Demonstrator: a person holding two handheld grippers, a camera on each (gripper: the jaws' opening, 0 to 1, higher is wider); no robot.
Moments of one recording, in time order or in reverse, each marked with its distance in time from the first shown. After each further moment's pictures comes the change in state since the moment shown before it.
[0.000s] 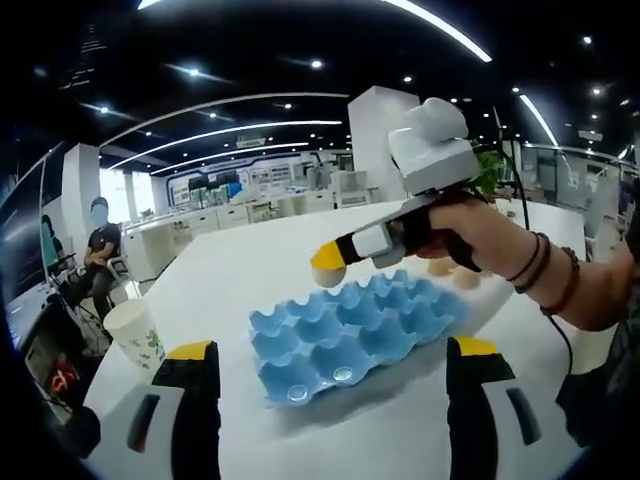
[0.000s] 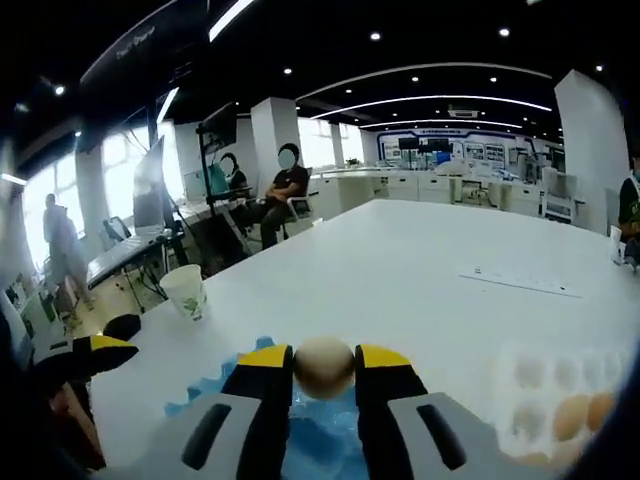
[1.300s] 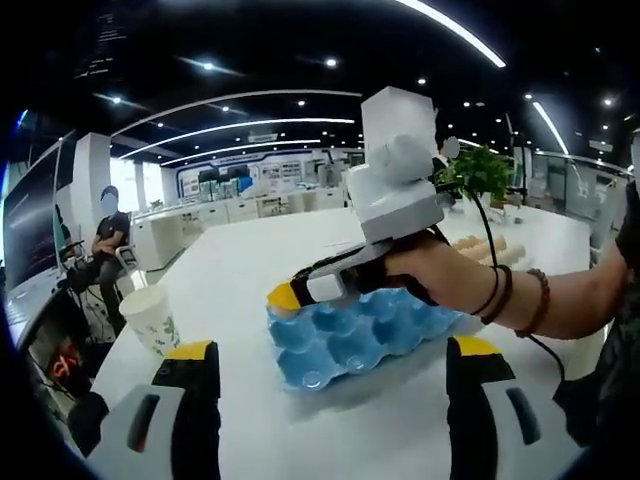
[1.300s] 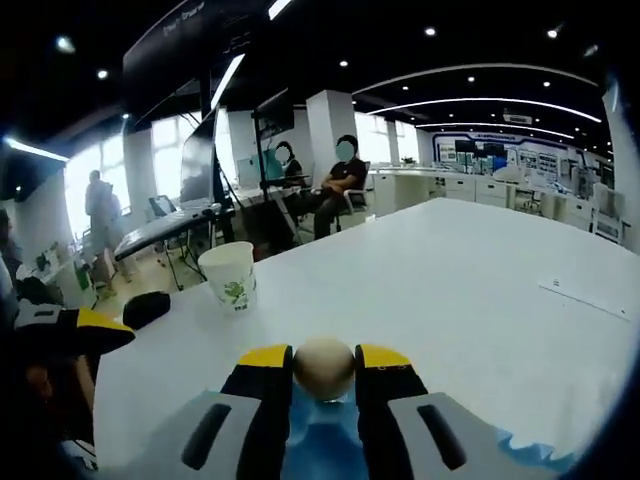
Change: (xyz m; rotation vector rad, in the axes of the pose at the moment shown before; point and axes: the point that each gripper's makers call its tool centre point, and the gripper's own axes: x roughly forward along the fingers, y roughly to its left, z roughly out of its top) left arm -0.013 0.014 -0.007 -0.022 0.021 0.036; right arm 0.060 0.066 -0.022 -0.093 0.027 0.210
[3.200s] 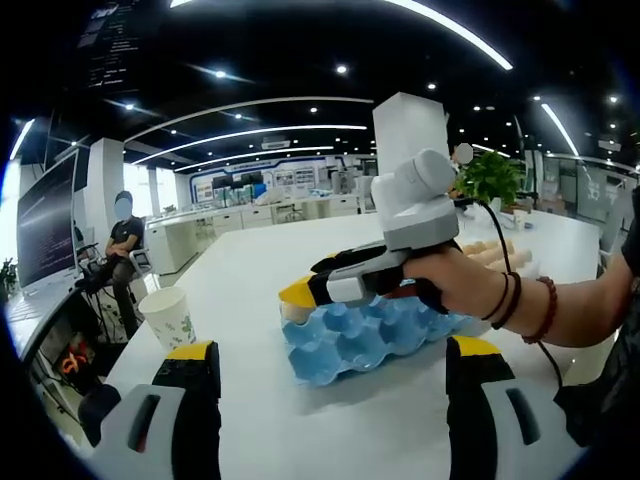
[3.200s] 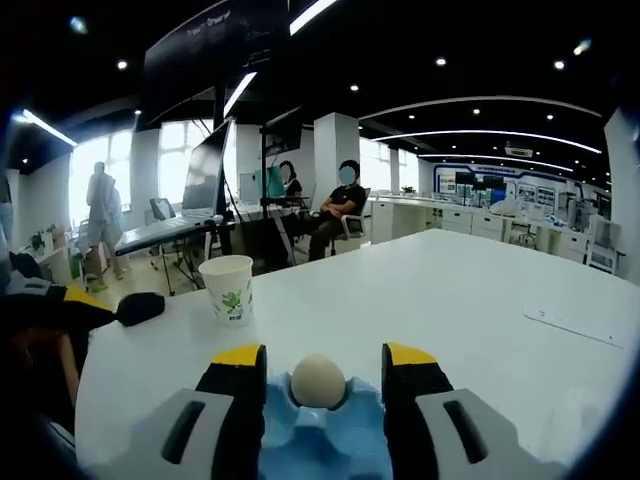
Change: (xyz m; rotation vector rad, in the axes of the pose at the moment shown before) left arm -0.008 0.011 0.010 -0.007 -0.029 0.062; right arm -0.020 -0.011 0.024 -0.090 -0.117 -0.026
